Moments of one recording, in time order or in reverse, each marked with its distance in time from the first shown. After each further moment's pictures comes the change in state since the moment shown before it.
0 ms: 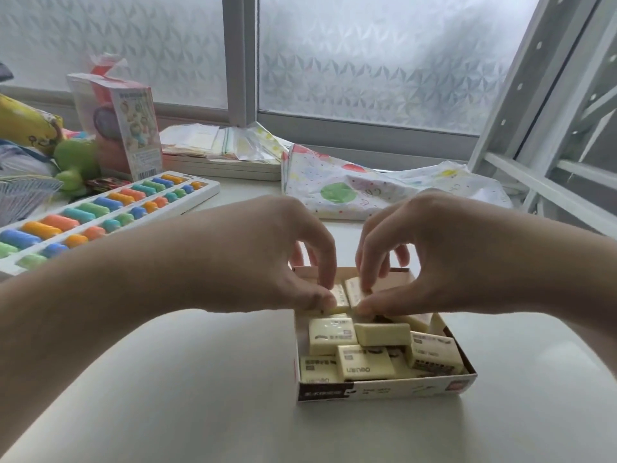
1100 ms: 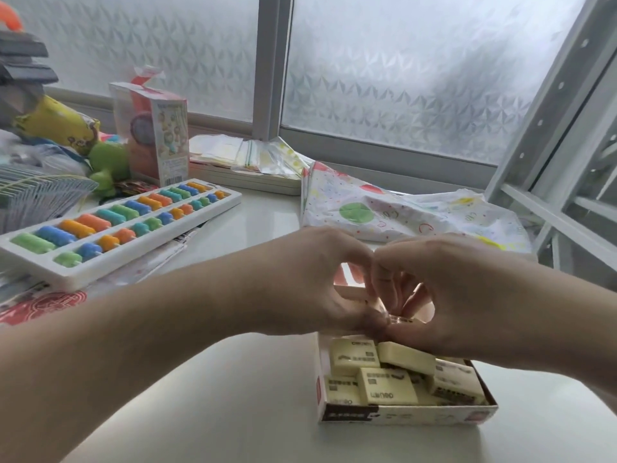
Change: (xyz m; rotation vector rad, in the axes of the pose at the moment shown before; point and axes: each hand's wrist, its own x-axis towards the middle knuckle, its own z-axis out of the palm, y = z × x) left_hand 0.010 0.000 0.017 -0.237 0.074 0.098; right_hand 0.000 -0.005 0.010 -0.027 0.069 0.006
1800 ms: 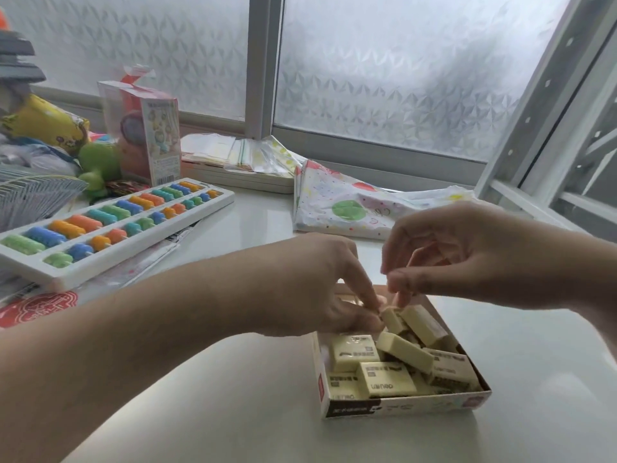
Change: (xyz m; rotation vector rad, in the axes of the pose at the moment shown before) left_hand 0.004 0.007 0.005 0.104 -0.101 -0.094; right_hand 0.001 0.024 -0.024 0.424 -0.105 0.110
